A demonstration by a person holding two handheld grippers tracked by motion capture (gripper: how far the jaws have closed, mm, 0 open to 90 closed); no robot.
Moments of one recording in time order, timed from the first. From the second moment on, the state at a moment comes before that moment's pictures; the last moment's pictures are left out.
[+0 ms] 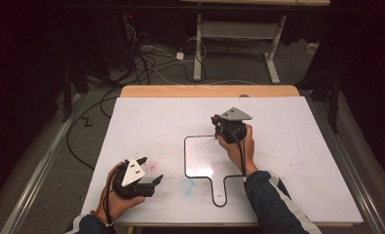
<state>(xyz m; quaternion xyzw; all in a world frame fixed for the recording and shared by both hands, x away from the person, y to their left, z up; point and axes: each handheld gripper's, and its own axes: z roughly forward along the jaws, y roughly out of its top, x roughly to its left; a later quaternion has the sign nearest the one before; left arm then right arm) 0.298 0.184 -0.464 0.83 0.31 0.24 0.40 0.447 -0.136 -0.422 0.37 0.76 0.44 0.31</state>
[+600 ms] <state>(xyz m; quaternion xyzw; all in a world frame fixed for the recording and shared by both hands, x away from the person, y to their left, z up) 0.298 0.182 -0.465 0.83 0.31 0.24 0.41 0.450 -0.169 -0.418 0.40 0.75 0.43 0.30</state>
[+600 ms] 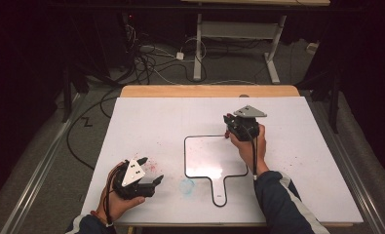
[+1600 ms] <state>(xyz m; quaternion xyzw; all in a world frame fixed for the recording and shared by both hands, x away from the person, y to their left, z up) 0.299 0.183 -0.465 0.83 0.30 0.24 0.40 0.420 -0.102 -0.426 0.35 0.77 0.48 0.24</state>
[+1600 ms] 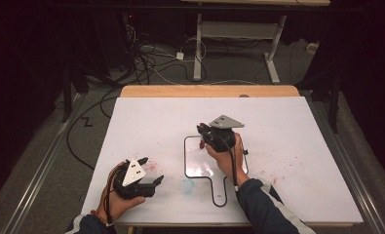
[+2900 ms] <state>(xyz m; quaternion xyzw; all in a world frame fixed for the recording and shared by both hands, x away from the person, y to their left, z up) 0.299 0.184 -0.464 0.83 0.31 0.24 0.41 0.454 -0.097 -0.429 0.34 0.77 0.48 0.26</state>
